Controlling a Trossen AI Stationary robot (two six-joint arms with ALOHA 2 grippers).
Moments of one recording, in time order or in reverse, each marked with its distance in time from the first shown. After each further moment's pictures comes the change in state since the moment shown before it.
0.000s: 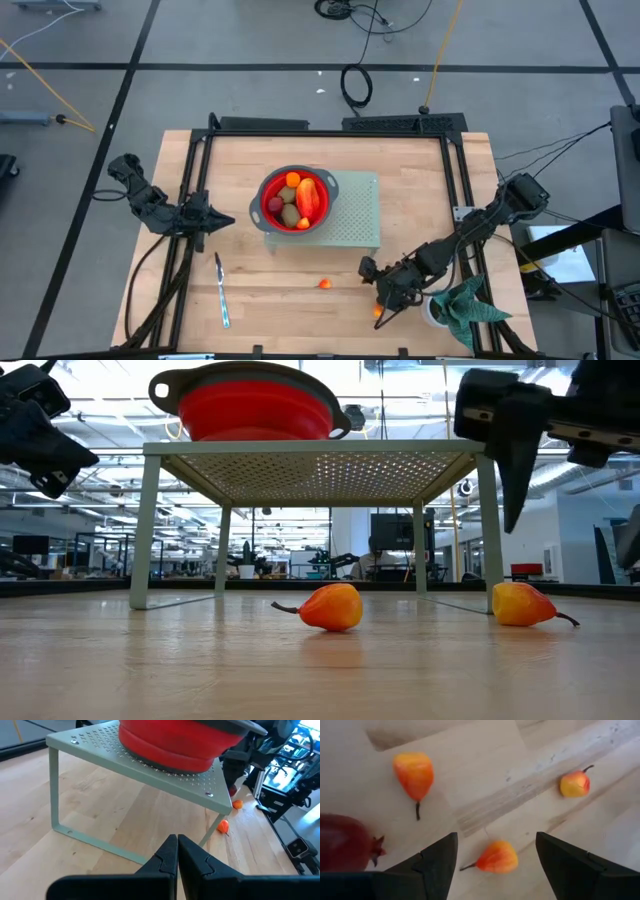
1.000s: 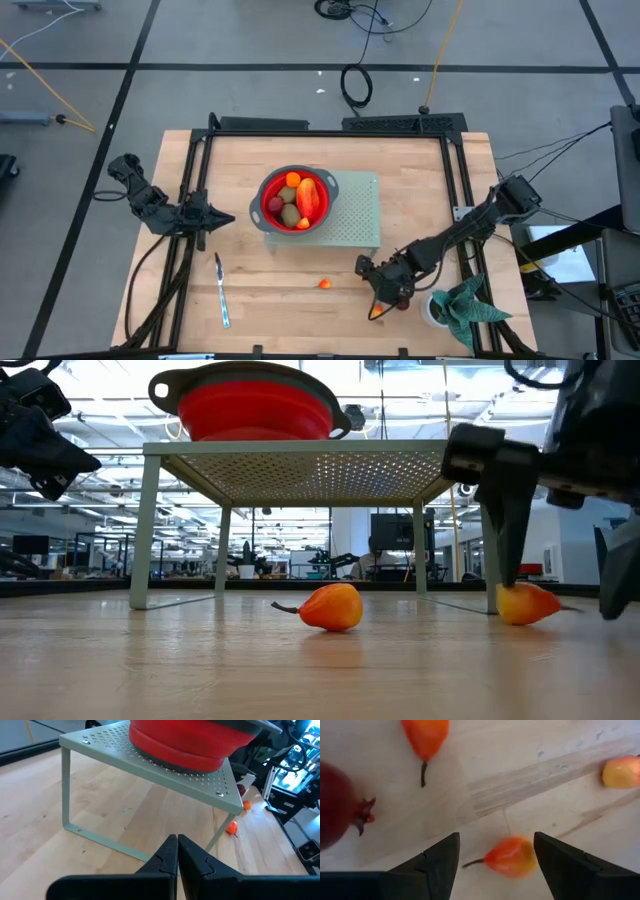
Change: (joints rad) left arm 0.000 0.000 0.000 -0.030 -0.032 -0.019; right arm -0.067 0.066 -0.021 0.001 -0.076 -0.157
